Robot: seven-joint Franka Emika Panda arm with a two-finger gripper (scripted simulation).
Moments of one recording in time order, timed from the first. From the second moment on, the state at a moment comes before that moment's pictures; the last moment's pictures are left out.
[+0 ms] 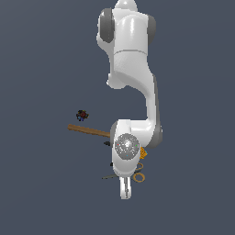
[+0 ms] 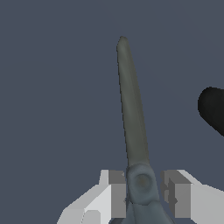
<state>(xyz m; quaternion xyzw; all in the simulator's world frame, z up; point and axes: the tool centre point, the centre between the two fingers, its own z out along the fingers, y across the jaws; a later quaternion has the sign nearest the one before) 0.164 0.026 0.018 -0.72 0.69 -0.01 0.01</state>
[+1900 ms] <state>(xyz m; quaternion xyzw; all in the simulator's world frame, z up) 0.124 0.132 0.286 -0.72 0.69 0.00 0.00</state>
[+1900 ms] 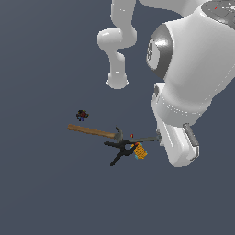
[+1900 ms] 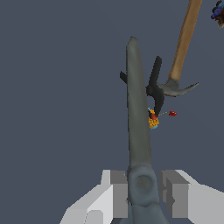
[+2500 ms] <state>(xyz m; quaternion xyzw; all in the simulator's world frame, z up) 0.114 0.172 0.385 -0.72 0.69 0.00 0.00</state>
